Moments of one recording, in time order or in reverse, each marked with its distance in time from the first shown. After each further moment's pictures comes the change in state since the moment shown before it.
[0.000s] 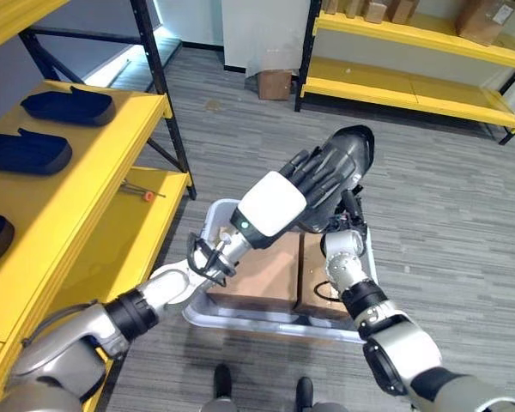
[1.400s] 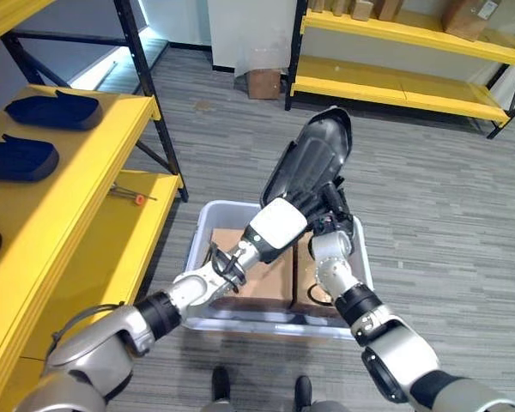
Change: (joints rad) left arm -0.010 -0.073 -0.024 0.166 -0.006 0.013 -0.107; right arm 0.057 0.005 0.162 -0.137 -0.025 0.000 0.026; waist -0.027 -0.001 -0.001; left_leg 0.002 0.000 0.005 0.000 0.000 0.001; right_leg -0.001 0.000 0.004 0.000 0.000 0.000
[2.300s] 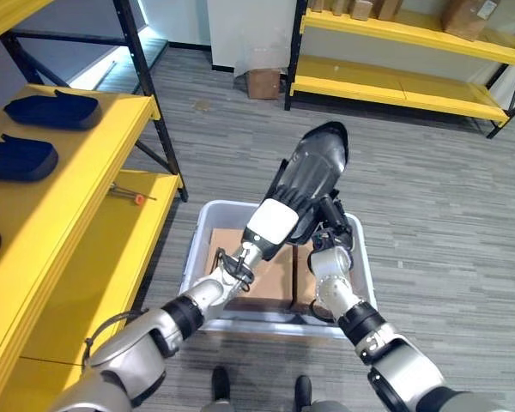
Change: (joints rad) left arm 0.012 -0.260 0.034 0.321 0.015 0.088 0.051; right arm 0.122 -0.021 0.068 -0.103 -0.036 -0.007 -0.030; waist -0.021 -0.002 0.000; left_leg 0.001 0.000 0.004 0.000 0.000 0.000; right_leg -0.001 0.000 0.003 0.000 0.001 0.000
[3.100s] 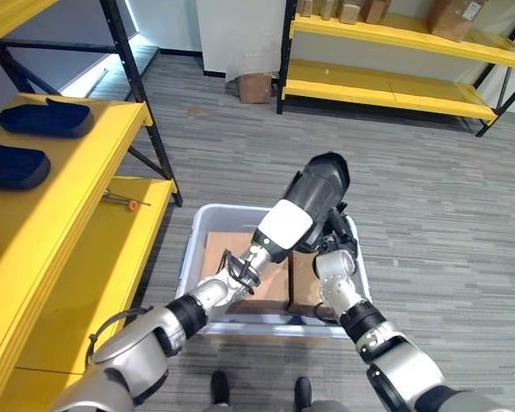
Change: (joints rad) left arm -0.015 0.002 -0.038 -0.012 0.026 -0.066 0.086; right arm -0.014 0.007 -0.062 0.098 0.037 0.023 -0.033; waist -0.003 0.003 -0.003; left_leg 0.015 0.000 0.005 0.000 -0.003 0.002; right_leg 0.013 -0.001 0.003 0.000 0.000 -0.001
